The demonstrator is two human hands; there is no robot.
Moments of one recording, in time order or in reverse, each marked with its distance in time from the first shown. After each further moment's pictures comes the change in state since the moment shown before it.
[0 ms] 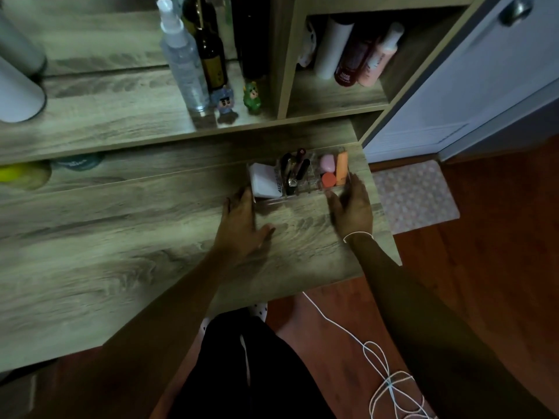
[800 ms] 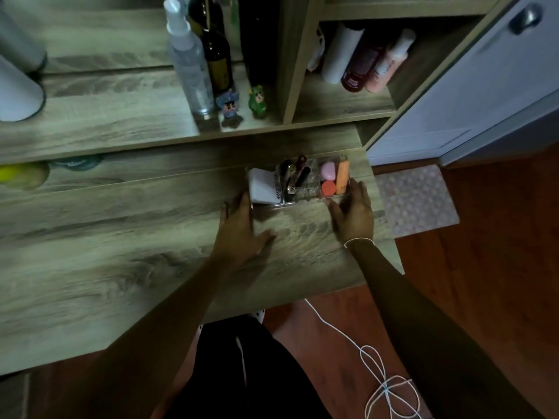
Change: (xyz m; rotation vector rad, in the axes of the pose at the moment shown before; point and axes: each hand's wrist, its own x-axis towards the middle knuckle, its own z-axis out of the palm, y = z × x) left_hand 0.001 -0.010 0.000 -0.051 0.031 -0.015; right_hand 0.005 -0.002 0.004 -0.007 -0.032 -0.018
